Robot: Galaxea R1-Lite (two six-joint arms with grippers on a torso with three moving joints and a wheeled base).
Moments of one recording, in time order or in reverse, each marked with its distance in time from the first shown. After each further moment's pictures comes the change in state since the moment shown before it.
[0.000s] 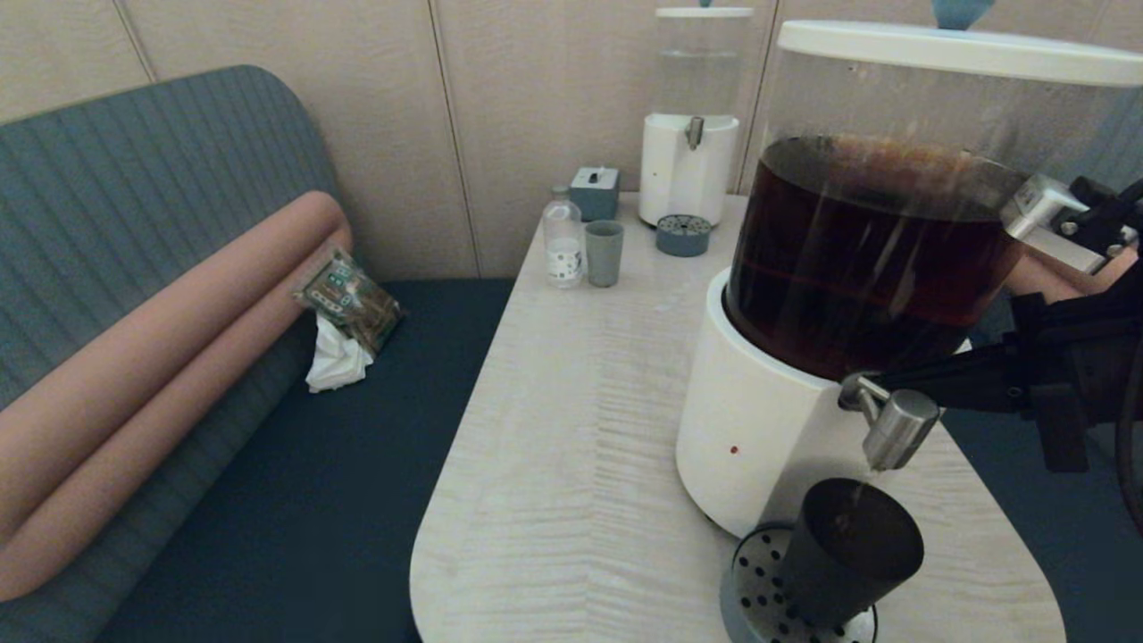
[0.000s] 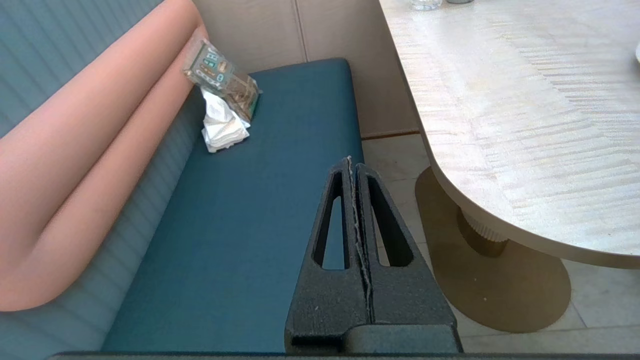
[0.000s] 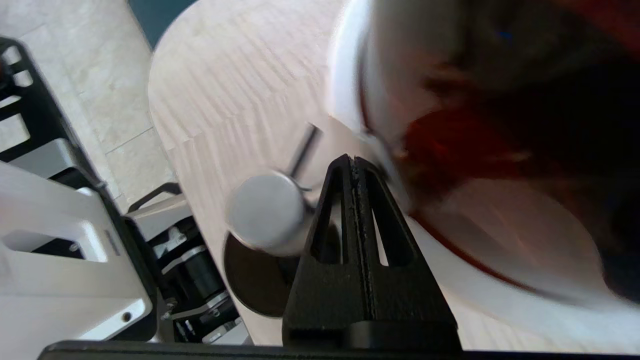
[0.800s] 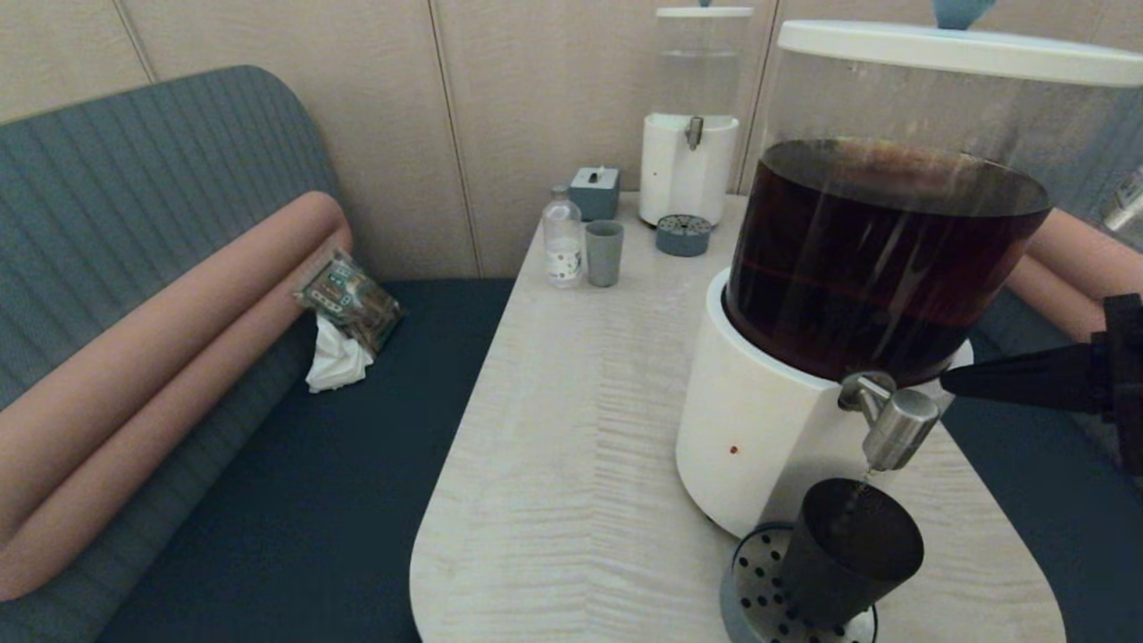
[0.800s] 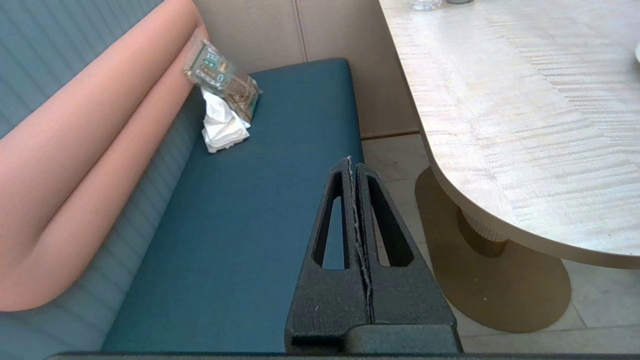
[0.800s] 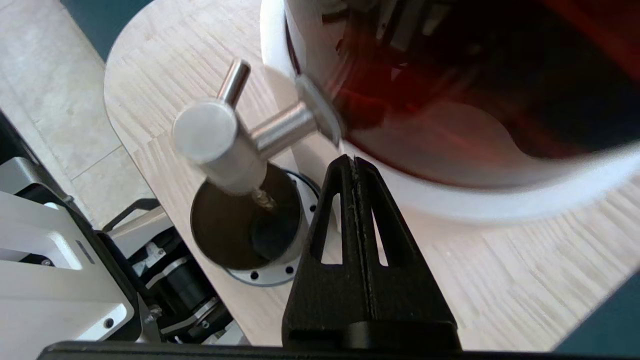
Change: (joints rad) left arm 0.000 0.000 0.000 0.000 0.000 0.000; right arm -0.135 -0.102 0.056 0.008 0.002 0.001
